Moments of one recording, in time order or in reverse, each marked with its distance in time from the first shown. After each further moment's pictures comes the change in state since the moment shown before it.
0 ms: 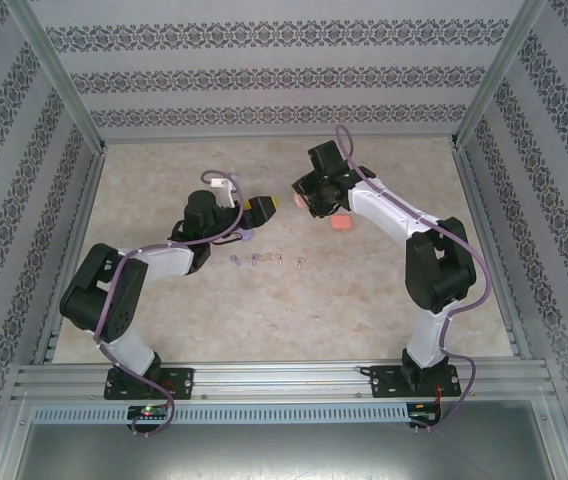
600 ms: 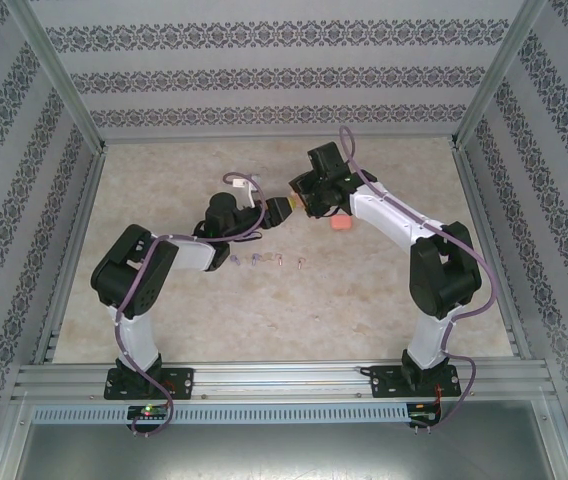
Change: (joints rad) left arm -0.077 0.203 0.098 0.201 -0.003 -0.074; right arm 0.022 -0.041 -0.043 0.055 -0.016 0.069
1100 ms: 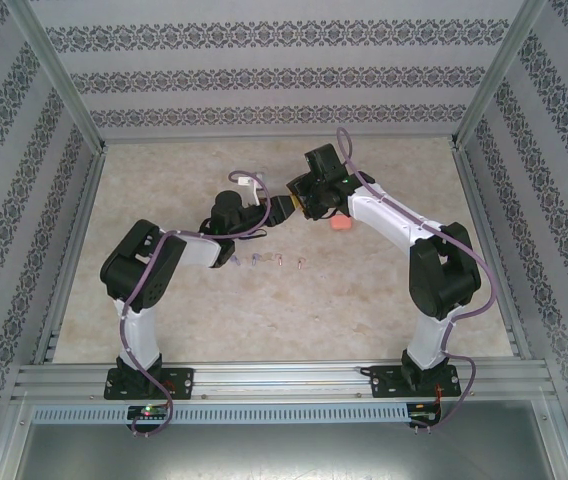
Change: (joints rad) left arm -0.006 0.068 0.056 0.014 0.002 -0.003; right arm 0.009 -0.003 -0.006 0.004 0.000 0.002
